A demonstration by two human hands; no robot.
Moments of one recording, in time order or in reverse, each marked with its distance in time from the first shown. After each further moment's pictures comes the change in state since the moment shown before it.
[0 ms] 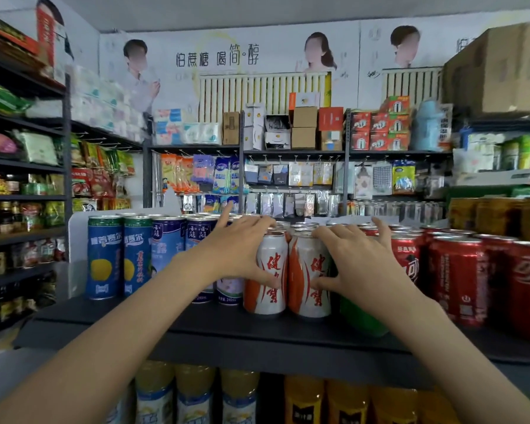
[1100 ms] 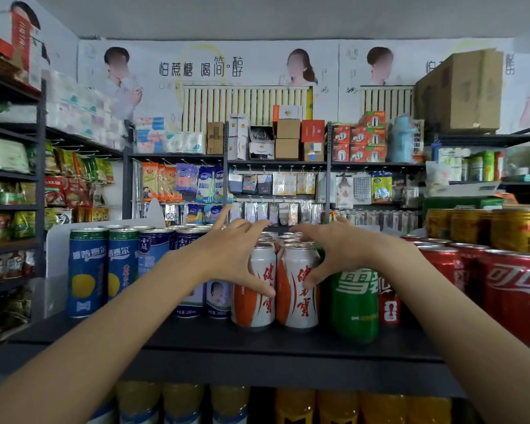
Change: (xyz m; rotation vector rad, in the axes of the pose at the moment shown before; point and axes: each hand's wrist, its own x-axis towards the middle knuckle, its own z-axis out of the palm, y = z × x) left_hand 0.005 -0.004 -0.012 0.059 -0.007 0.090; right_hand 0.048 0.018 -0.026 0.136 -0.353 -0.091
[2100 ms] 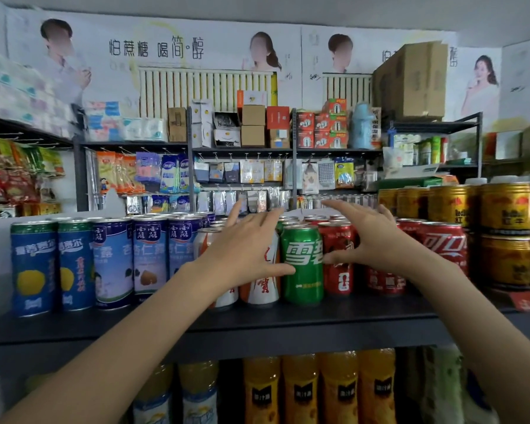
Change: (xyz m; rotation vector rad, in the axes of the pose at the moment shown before) left_hand 0.015 0.071 0.010 -0.100 0.269 0.107; right_hand -0.076 0.054 0.026 0.103 0.314 0.246
